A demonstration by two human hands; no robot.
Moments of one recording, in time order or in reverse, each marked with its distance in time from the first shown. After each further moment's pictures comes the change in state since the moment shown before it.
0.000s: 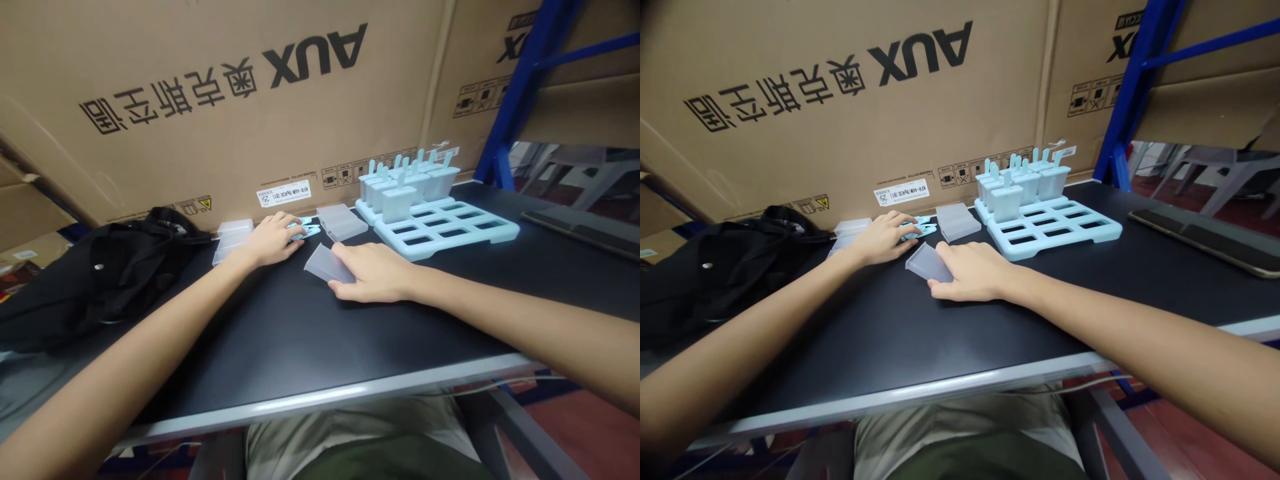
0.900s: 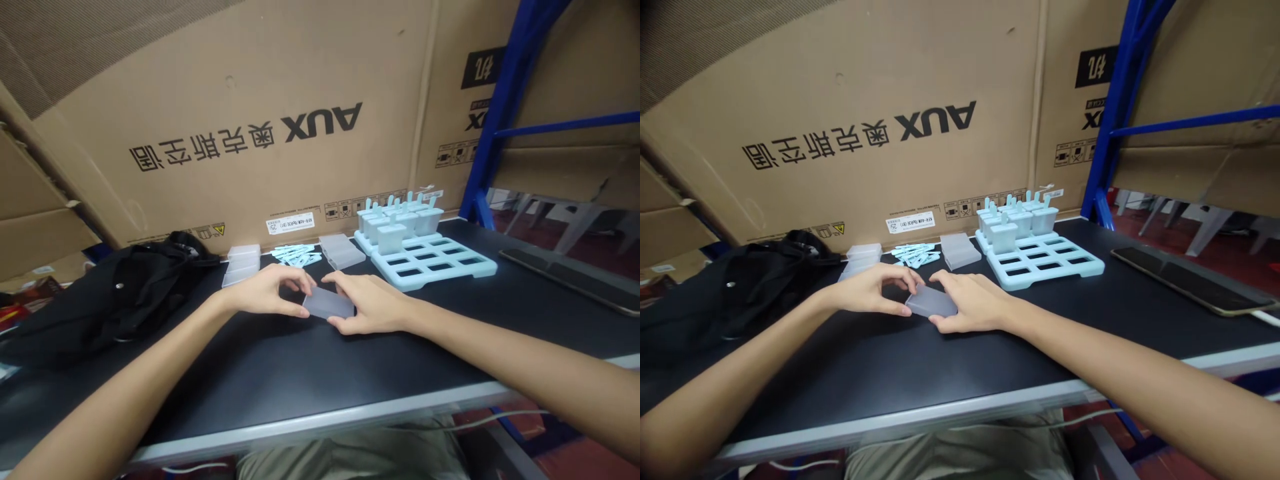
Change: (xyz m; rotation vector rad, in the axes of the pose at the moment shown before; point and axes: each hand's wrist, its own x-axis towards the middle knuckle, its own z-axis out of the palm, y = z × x) left_hand -0.045 0.032 -0.062 -0.986 -0.145 0.120; right_hand -0.007 0.000 -0.003 0.275 0.110 -0.125
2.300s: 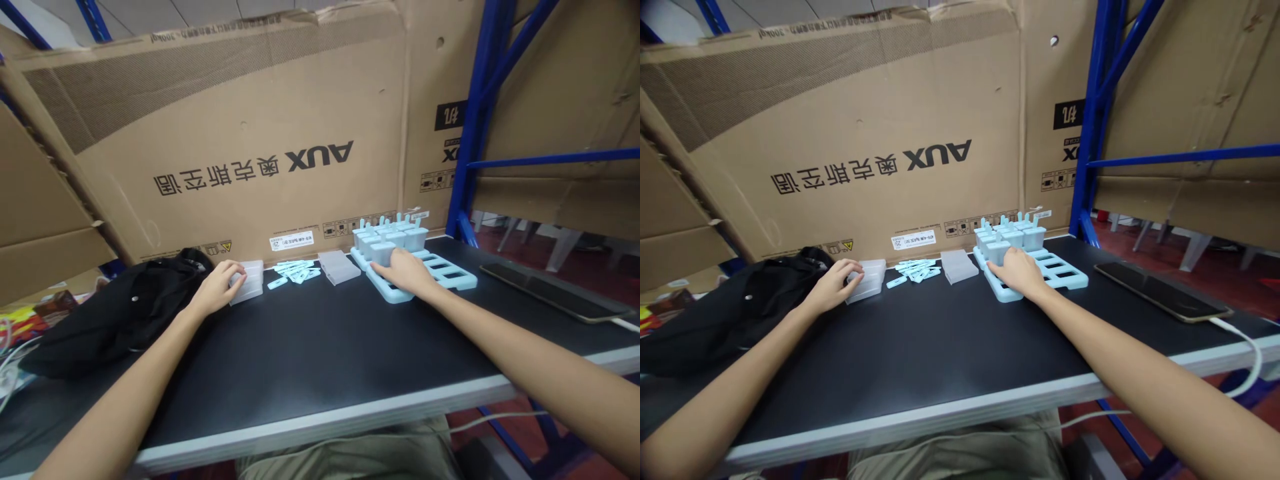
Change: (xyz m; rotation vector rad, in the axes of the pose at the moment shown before) left_hand -0.082 -0.108 -0.052 0.748 0.581 -0.267; right_hand -0.006 0.099 -0.033 -0.294 0.261 0.762
